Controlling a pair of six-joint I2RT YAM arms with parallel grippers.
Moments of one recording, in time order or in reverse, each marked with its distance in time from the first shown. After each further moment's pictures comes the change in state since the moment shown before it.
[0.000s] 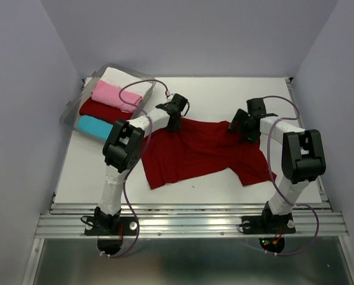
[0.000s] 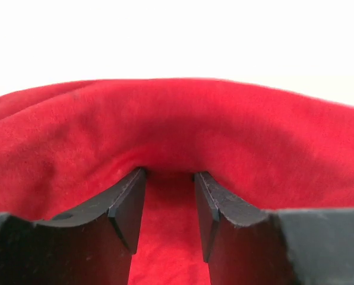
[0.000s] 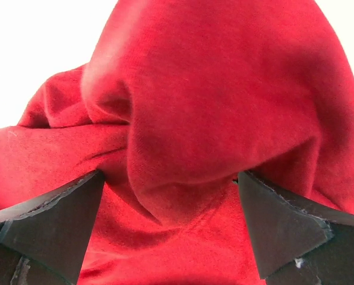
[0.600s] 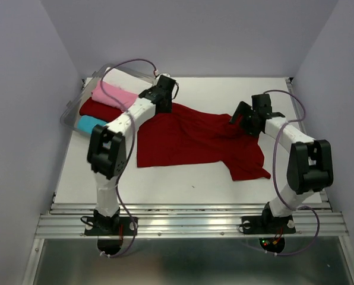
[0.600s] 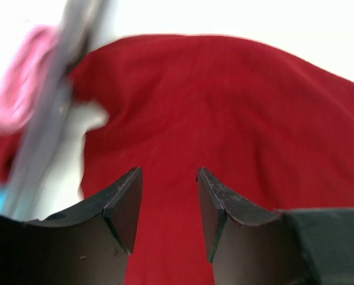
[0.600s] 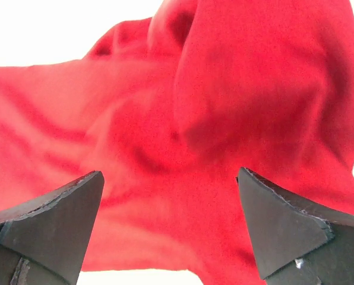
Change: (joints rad) left arm 0.091 0.014 0.314 -0.147 -0.031 0.143; right arm 0.000 -0.047 0.053 0.013 -0.043 0.023
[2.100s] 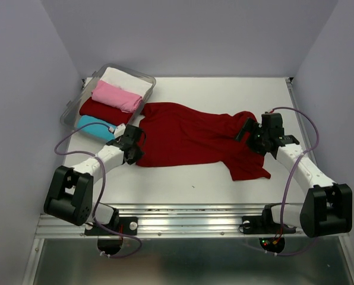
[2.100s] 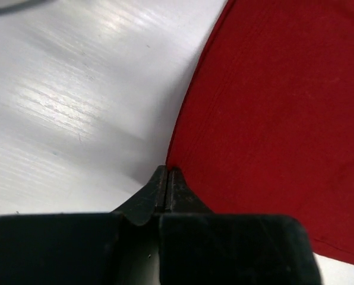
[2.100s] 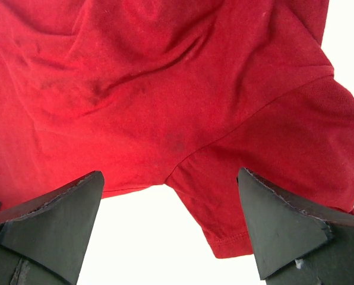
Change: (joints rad) left arm 0.125 -0.722 -1.131 0.195 0.091 -0.553; right arm 0.000 -0.499 -0.353 -0.080 -0.100 0.002
